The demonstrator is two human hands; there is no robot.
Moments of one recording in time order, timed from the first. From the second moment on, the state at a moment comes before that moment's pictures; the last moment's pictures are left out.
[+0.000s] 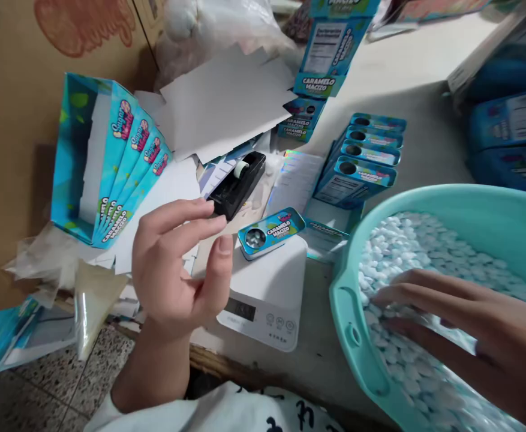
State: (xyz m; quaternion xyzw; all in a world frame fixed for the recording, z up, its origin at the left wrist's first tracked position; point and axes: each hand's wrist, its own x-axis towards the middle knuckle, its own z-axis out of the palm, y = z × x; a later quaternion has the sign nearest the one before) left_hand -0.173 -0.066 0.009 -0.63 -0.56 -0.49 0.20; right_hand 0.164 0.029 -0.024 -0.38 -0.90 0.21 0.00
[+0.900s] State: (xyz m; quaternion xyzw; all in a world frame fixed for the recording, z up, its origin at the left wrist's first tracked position) left_hand -0.104 -0.027 0.037 -0.80 -0.41 -0.39 0.19; right_hand 0.139 0.018 0.050 -0.44 -0.89 0.12 -0.01
